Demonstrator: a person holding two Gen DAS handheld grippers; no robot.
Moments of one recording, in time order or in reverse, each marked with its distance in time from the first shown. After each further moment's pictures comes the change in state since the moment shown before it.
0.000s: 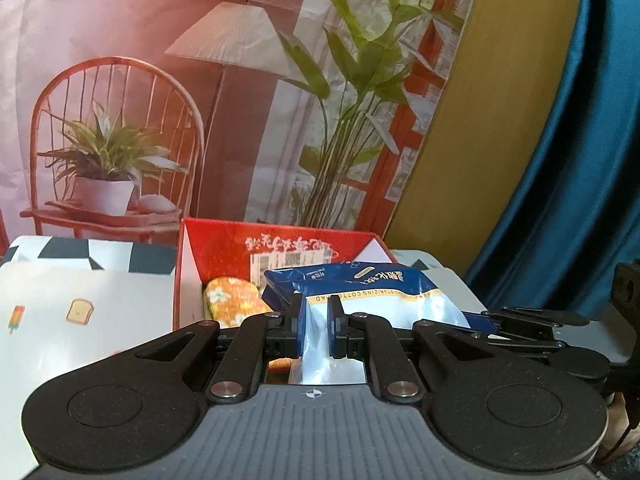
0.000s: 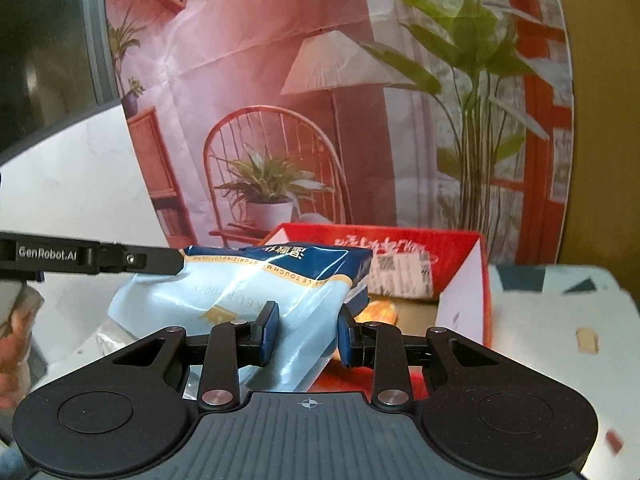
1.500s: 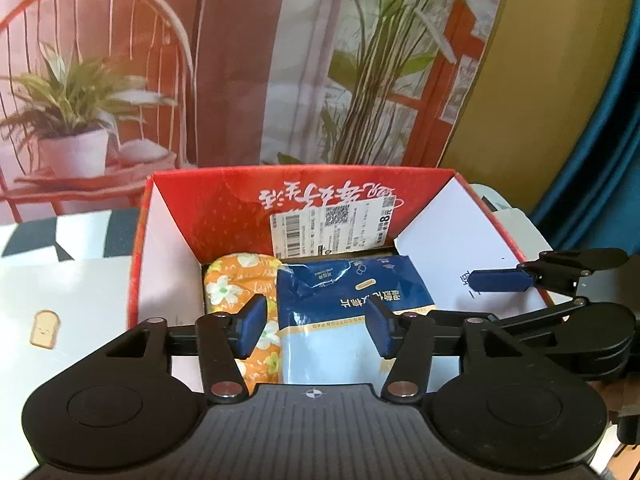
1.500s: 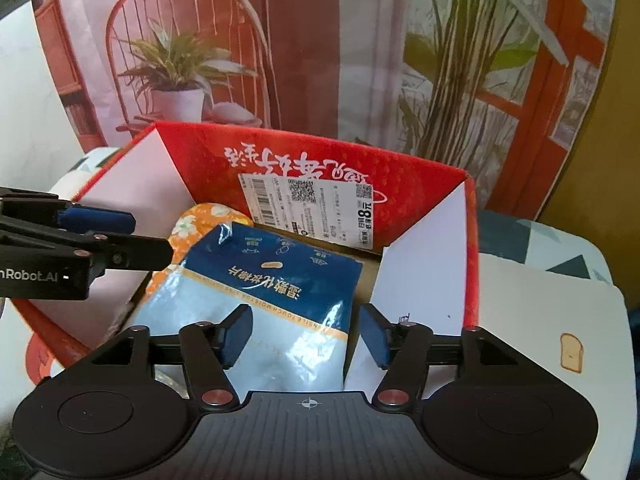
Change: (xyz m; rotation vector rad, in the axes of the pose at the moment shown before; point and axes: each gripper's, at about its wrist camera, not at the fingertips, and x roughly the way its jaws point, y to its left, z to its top) left arm 0.152 0.030 0.020 0.070 0.257 0.073; right arm 0.157 -0.064 0.020 -0.039 0.364 -0.183
